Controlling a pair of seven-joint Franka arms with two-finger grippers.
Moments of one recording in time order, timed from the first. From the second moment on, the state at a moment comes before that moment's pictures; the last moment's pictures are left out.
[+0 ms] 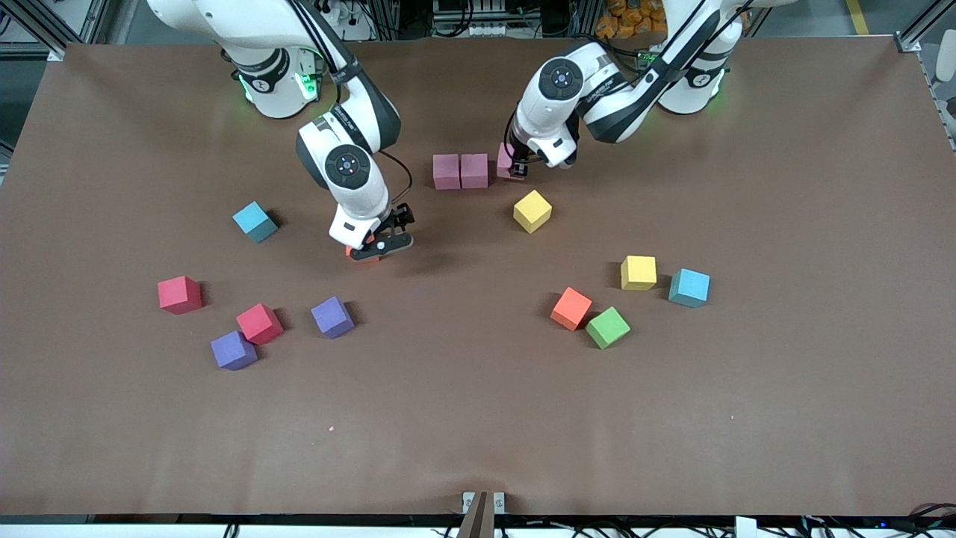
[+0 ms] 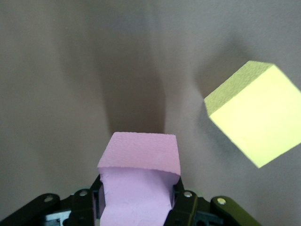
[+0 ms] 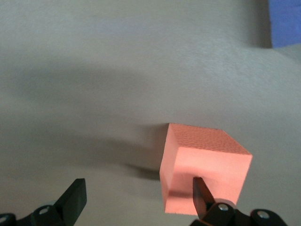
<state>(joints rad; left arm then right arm) -0.10 0.32 -0.85 -2.36 -0.01 2.59 -2.40 0.60 0.34 0.01 -2.18 0.01 2.38 0.35</state>
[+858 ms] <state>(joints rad) -0.29 0.42 -0.69 -2.30 0.19 2.60 -2.59 0.55 0.34 0.00 -2.15 0.01 2.31 0.45</state>
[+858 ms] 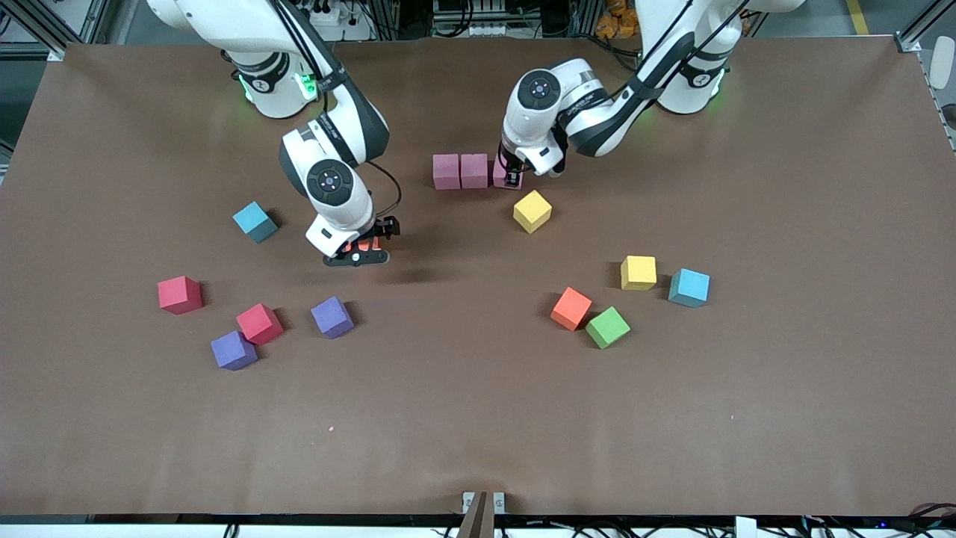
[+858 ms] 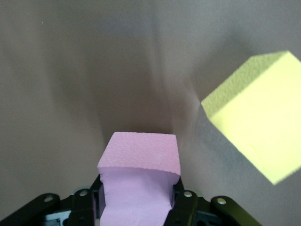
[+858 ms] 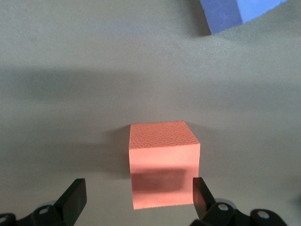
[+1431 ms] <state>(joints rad) -0.29 0.43 -0.66 -2.27 0.21 2.60 -2.73 0.55 0.35 0.00 -2.20 0.01 2.42 0.44</state>
